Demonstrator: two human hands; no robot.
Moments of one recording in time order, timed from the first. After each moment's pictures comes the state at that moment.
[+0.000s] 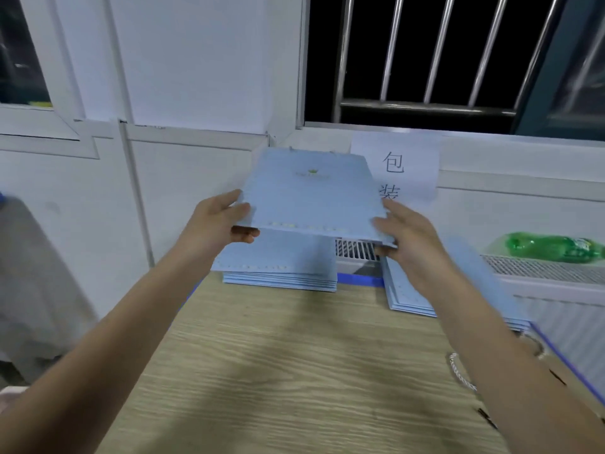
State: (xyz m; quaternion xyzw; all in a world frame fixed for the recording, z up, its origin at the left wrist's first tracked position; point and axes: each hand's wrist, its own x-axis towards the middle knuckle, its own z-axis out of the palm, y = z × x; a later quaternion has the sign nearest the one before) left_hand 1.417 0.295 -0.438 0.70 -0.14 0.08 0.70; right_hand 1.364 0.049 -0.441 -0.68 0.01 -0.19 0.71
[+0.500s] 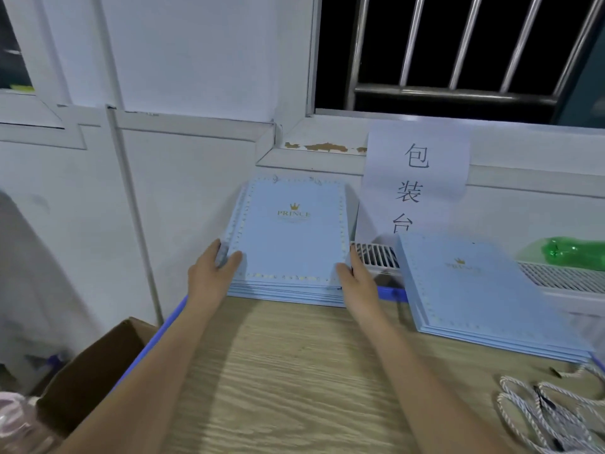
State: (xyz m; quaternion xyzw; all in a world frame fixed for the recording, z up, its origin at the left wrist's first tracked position) left_hand 1.514 0.305 -0.556 0.82 -0.03 0.17 0.55; right_hand 1.455 0.089 -0.549 -0.81 0.06 -0.15 0.57
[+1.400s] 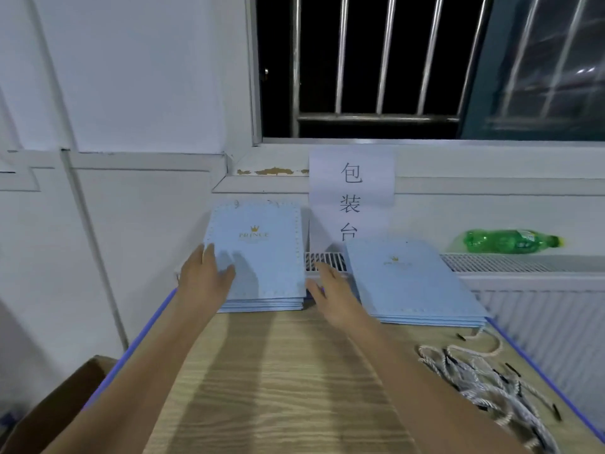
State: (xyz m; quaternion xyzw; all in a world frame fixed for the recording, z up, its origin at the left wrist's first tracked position) left_hand 1.489 0.260 -0.520 0.93 -0.10 0.21 0.30; right_hand 1.419 0.042 -0.538 -0.93 0.00 -0.13 0.34
